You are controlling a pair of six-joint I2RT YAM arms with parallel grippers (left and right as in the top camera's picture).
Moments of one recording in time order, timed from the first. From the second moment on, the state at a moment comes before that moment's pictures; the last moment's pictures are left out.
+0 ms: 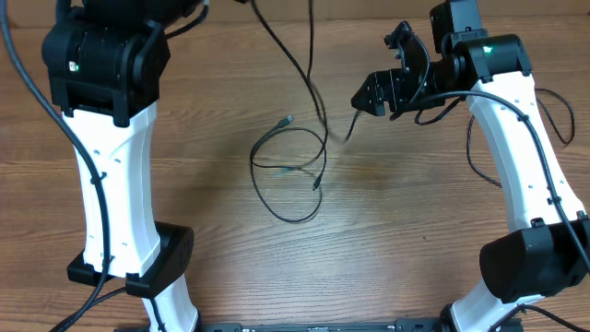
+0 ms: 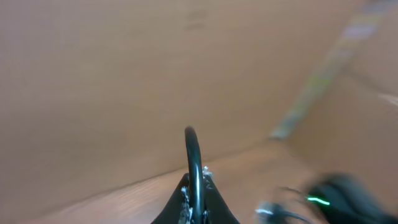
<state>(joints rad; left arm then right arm) -0.24 1.98 2.85 -1.06 0.34 -0.24 0.15 1.82 1.85 -1.22 -0.52 -0.04</state>
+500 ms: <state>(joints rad) -0.24 1.98 2.85 -1.47 -0.29 -0.32 0.15 1.82 1.85 -1.30 -0.38 -0.03</state>
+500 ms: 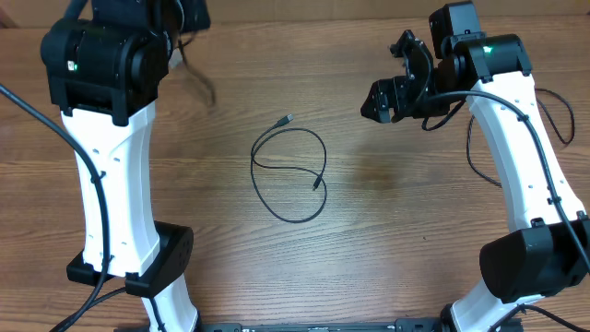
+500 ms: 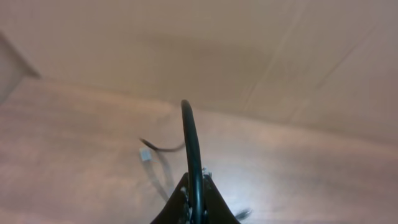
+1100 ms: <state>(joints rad) -0.24 1.98 2.40 -1.65 -0.21 -0.33 0.26 1.82 1.66 -1.28 -0.36 -0.03</state>
